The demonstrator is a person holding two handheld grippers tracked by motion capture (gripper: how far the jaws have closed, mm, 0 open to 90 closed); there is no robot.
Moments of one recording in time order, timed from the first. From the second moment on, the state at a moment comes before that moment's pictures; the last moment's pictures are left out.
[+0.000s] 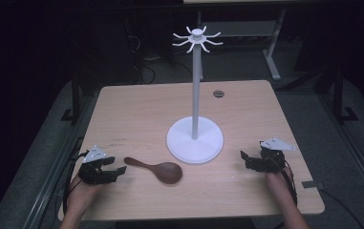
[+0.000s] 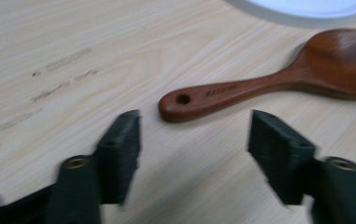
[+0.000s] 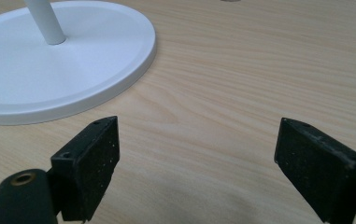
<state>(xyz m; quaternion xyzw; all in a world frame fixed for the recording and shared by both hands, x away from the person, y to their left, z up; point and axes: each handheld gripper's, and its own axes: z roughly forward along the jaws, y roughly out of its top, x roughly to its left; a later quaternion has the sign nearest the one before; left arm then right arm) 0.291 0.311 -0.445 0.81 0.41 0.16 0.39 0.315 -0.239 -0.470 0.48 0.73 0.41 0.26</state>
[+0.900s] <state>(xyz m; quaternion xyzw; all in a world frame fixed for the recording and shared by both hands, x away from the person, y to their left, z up) 0.325 0.237 -0.427 0.83 0.37 0.07 0.41 0.319 -0.237 -0.473 0.48 0.73 0.41 0.25</state>
